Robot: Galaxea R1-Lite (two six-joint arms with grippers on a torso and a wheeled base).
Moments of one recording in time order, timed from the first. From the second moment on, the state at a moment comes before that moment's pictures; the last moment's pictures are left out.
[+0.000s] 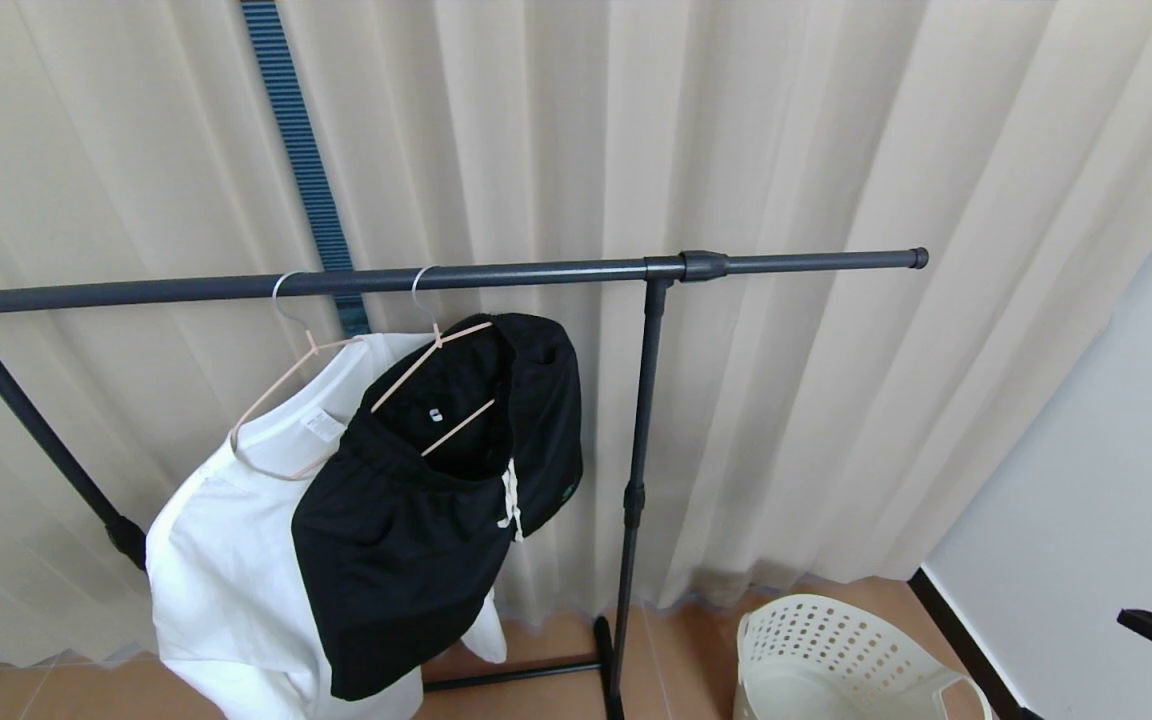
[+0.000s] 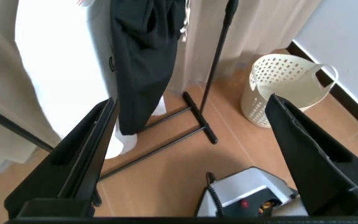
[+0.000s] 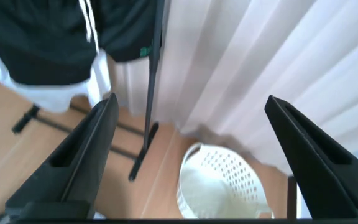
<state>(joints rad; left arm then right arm) -0.34 0.28 -0.07 0.06 0.01 0.05 0.63 0.71 -0.11 -0.29 -0.25 -0.11</state>
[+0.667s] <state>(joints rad) -0.01 0.03 -0.03 0.08 -0.16 0.04 0.39 0.27 -0.02 0.01 -0.25 -0.12</state>
